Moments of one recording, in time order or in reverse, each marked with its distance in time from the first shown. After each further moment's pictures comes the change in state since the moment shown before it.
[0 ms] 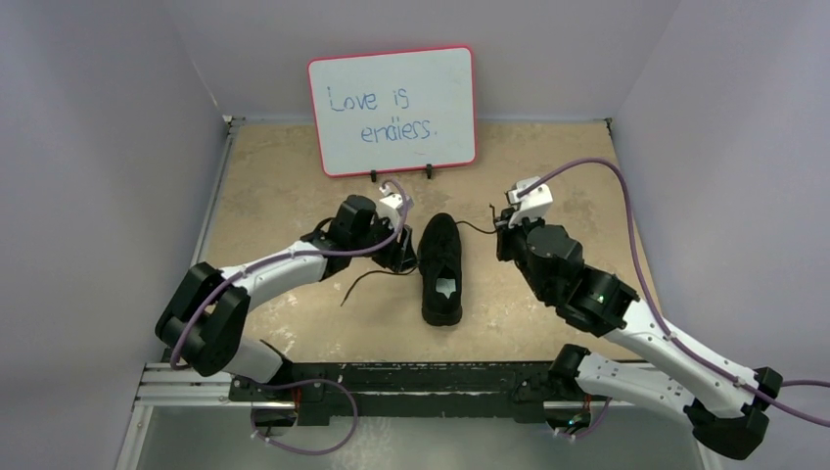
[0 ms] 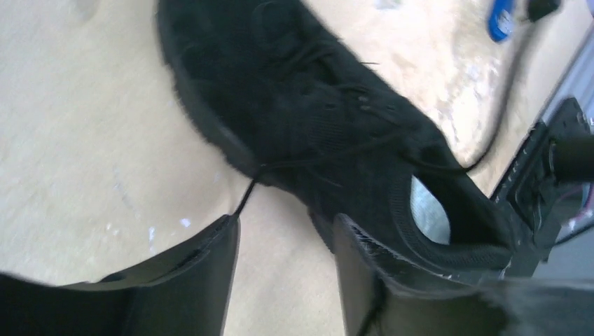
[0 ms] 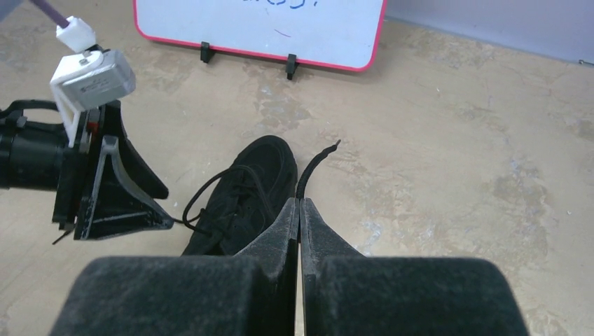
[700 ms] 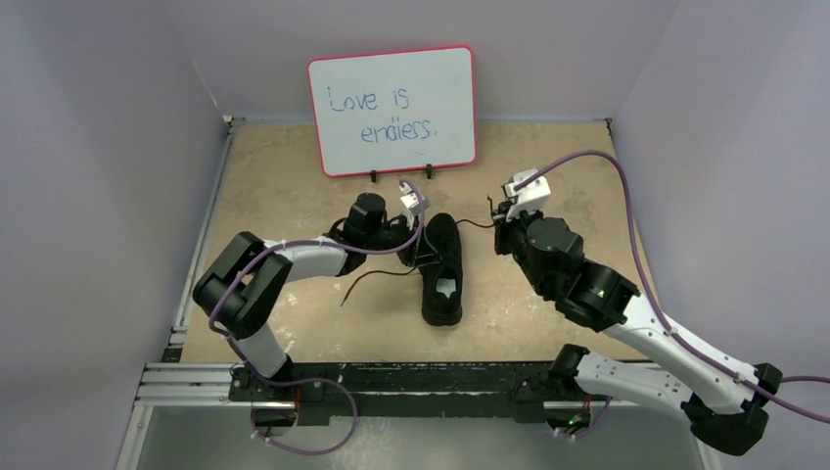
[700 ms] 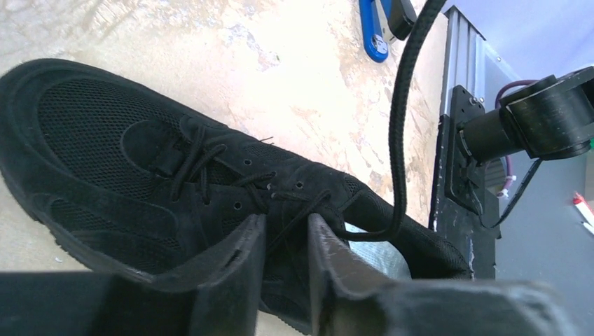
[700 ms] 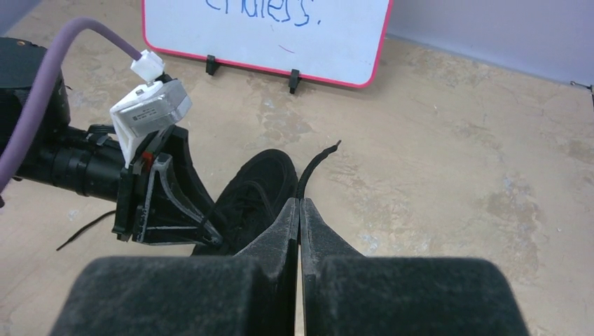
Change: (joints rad) left arm -0.028 0.214 -0.019 0.522 0.345 0.005; right arm -0.001 0.043 0.068 -0.001 -0.008 -0.039
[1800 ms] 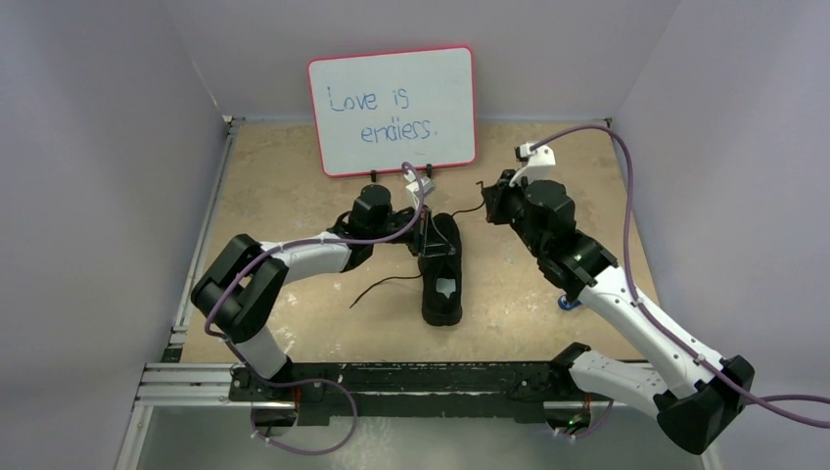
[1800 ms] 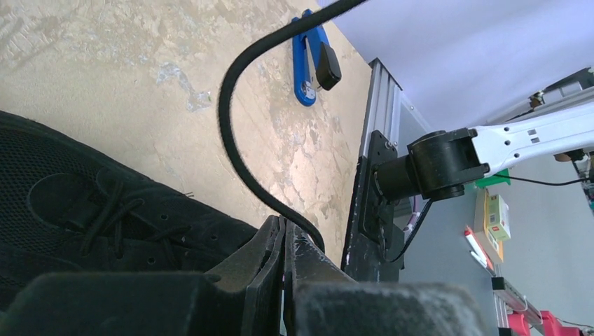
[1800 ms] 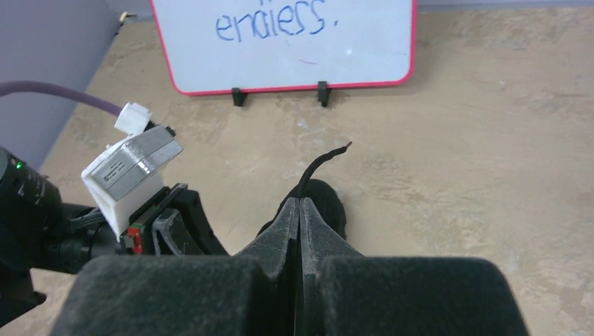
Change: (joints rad) left arm -0.038 -0.013 0.078 0.038 0.042 -0.290; right arm -0.297 0.158 0.000 0.166 -0.294 0.240
